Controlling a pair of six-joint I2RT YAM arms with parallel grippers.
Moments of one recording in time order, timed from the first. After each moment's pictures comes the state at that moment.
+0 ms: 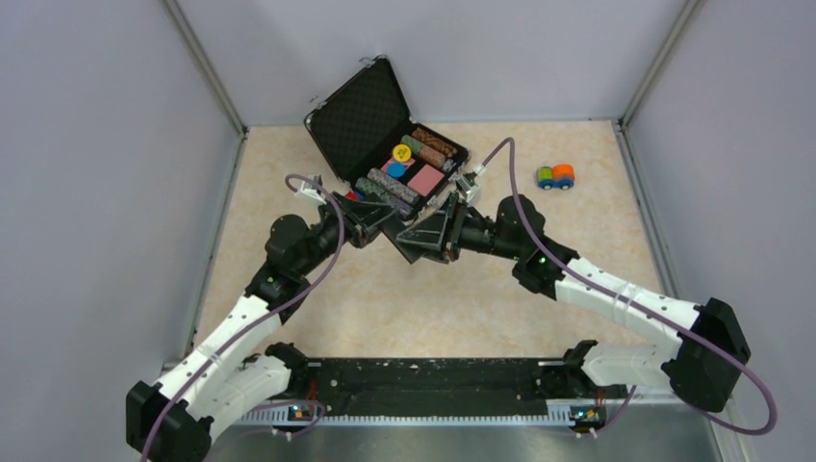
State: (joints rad) left arm -0.49 0.85 0.62 0.30 0.30 -1.45; right arm 0.83 1.17 0.82 0.32 -0.45 1.34
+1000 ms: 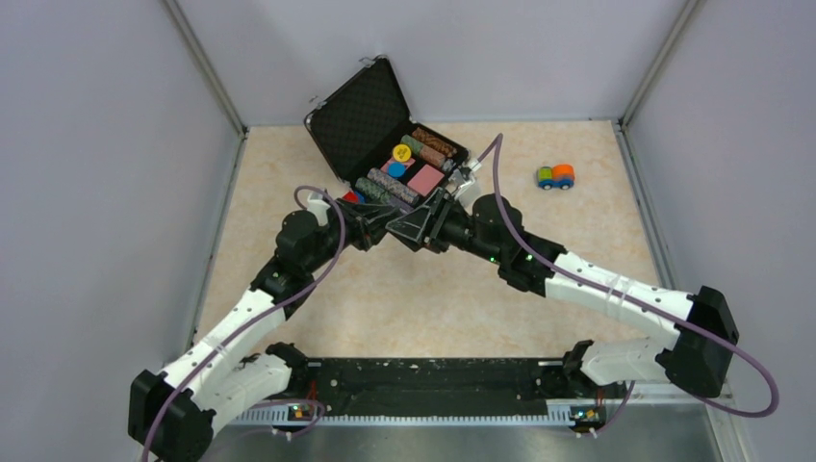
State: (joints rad) left arm -0.50 0.90 0.64 0.18 0.27 -1.77; right arm 0.95 1.24 0.97 0.12 -0.05 1.15
